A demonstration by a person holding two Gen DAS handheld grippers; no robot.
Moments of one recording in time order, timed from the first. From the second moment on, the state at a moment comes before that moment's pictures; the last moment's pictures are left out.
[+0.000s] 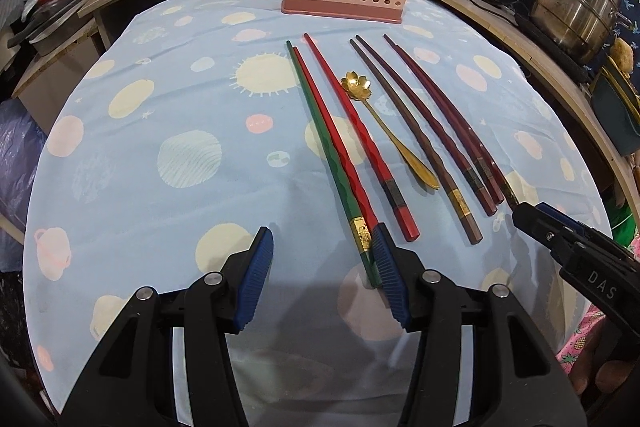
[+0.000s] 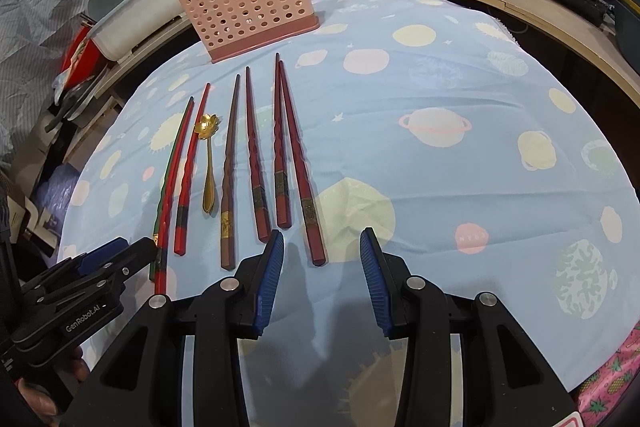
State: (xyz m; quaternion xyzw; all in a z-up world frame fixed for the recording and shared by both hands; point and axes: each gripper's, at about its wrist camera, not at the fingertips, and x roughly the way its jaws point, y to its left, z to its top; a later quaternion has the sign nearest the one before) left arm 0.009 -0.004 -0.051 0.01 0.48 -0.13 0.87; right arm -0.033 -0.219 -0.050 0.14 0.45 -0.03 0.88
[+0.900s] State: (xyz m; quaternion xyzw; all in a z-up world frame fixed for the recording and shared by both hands) left arm 0.011 -0.004 -0.051 0.01 0.48 -0.13 0.87; right arm -0.019 -0.214 -0.056 0.11 0.46 -0.02 0.88
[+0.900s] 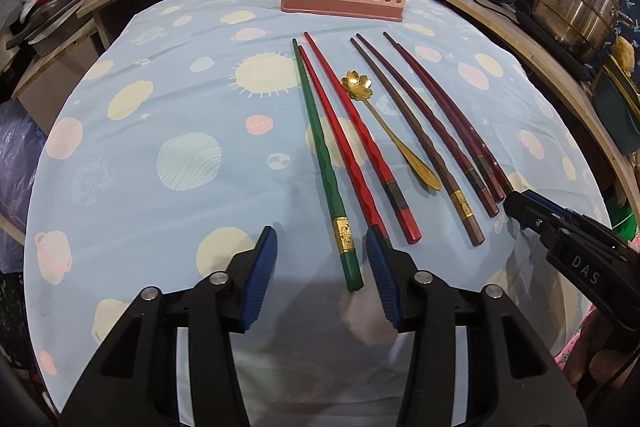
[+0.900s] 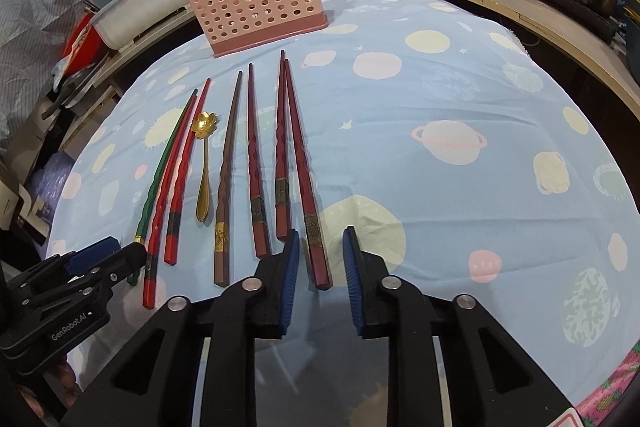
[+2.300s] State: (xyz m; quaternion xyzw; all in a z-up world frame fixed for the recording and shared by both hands) left arm 0.009 0.036 0.063 -0.04 0.37 -0.15 0.91; right arm -0.040 -0.231 0.066 0.15 0.34 0.01 0.93
